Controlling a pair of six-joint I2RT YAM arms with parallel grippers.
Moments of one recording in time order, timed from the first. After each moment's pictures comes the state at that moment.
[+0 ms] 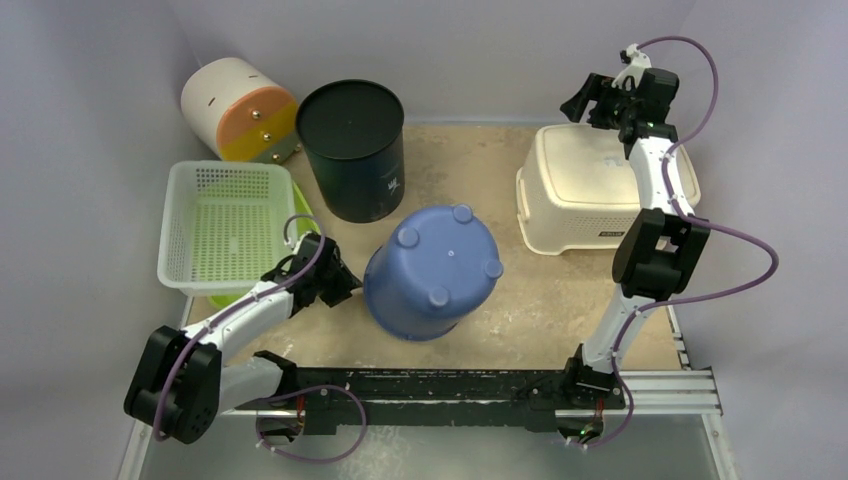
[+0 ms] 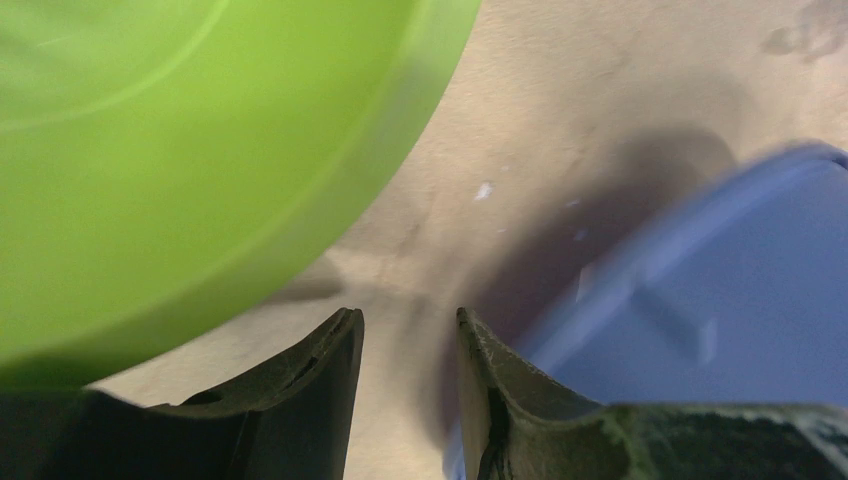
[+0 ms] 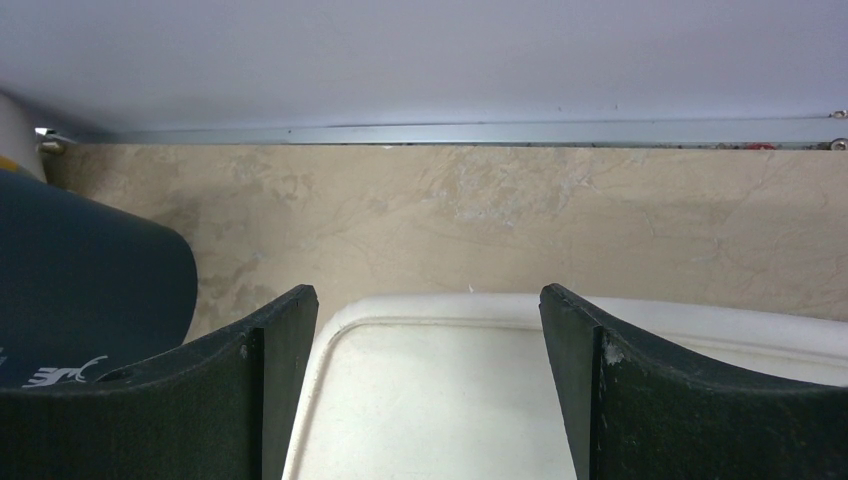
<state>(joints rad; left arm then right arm) -0.38 1.16 0.48 -0.29 -0.03 -1.05 -0.22 1.94 1.80 -0.25 -0.49 0.16</state>
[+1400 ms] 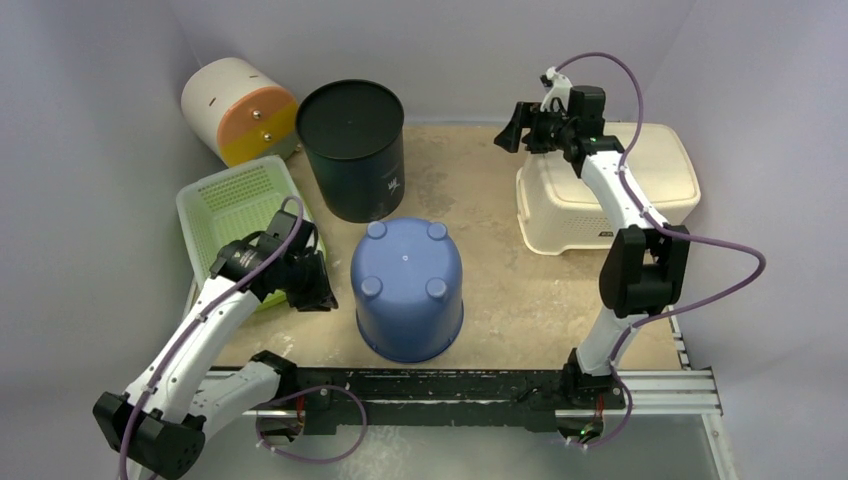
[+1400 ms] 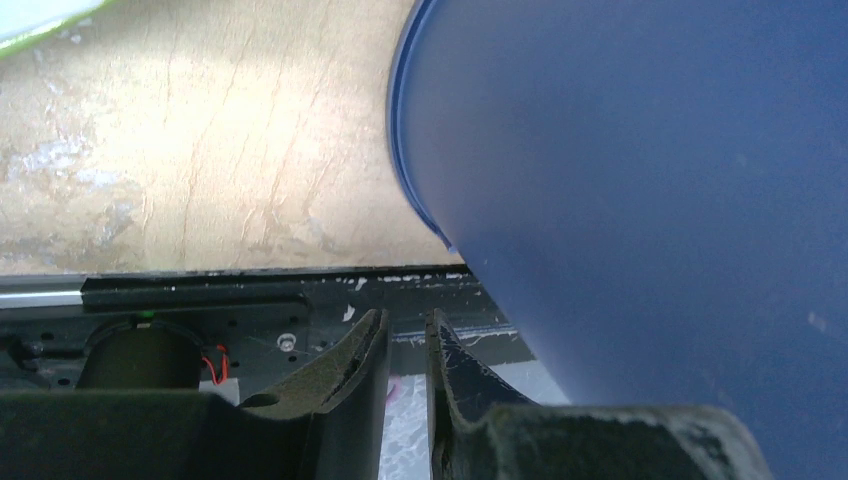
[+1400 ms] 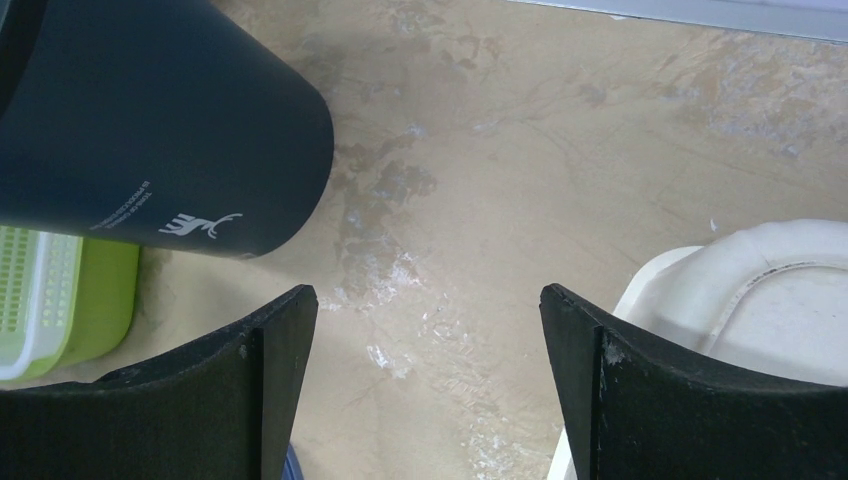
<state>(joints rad) -0.41 0.97 0.99 -1.20 0.13 -0.67 0.06 1.80 1.59 -0.29 -0.49 0.16</state>
